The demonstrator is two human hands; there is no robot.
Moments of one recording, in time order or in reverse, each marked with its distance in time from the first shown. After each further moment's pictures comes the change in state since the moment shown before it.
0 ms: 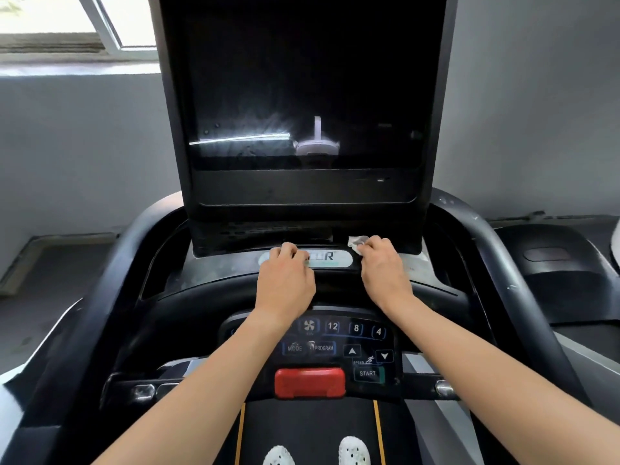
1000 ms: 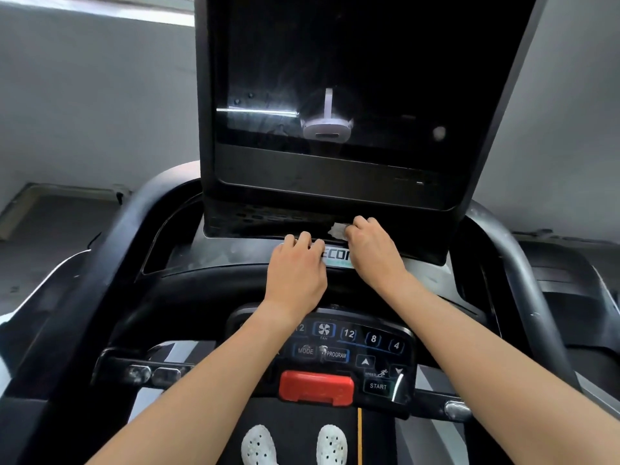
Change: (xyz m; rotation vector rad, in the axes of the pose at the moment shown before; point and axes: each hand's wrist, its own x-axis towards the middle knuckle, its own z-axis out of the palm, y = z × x) left_hand 0.011 -0.017 0.006 0.058 0.091 0.035; right_hand 0.060 -0.046 0.018 -0.185 -0.100 -0.259
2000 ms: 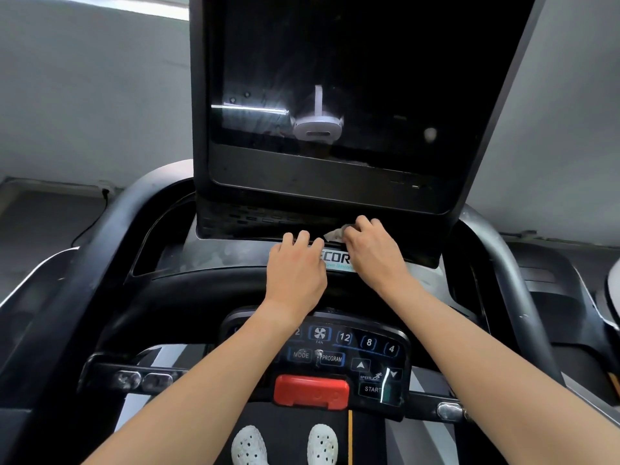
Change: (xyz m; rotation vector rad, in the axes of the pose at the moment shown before) left_hand 0.008 0.006 0.002 0.021 0.018 -0.011; right_hand -0.004 0.013 0.000 -0.066 0.082 -0.013
